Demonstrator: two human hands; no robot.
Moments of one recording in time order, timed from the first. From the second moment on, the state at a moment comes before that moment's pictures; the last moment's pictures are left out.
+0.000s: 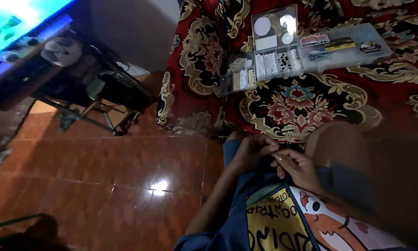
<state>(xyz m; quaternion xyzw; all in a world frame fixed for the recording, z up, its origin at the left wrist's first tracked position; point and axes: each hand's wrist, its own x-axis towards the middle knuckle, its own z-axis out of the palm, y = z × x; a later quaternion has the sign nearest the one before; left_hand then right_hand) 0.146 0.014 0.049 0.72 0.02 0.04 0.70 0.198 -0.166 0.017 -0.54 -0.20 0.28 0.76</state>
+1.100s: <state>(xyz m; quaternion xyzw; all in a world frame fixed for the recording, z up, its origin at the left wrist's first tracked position) 0.370 0.138 0.020 0.93 0.33 -0.11 0.12 0.245 -0.191 -0.022 -0.56 -0.26 0.33 0.71</state>
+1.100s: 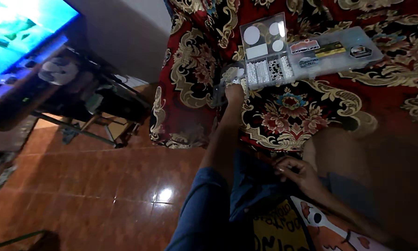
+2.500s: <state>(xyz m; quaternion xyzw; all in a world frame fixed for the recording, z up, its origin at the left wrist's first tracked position) 0.135 -0.028 -0.120 0.41 0.19 -0.15 0.88 0.235 -0.202 -0.082 -0.65 -0.19 0.42 0.61</state>
